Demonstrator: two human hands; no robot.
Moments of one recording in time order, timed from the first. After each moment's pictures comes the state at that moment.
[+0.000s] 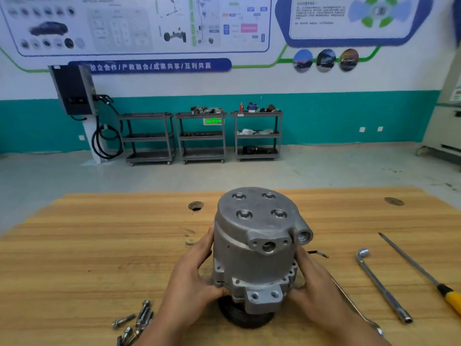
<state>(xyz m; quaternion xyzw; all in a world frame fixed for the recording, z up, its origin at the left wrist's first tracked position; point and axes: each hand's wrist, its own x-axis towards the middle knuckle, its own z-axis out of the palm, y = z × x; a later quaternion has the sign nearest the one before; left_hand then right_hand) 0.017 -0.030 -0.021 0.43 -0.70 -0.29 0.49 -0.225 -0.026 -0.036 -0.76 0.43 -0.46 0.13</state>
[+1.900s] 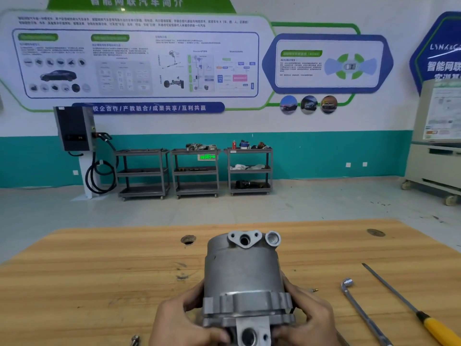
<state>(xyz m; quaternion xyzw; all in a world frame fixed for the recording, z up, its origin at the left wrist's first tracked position) 0.021 0.003 0.006 0.42 -0.69 -0.44 0.40 -0.226 0.011 -0.011 -0.69 0.46 -0.54 0.15</state>
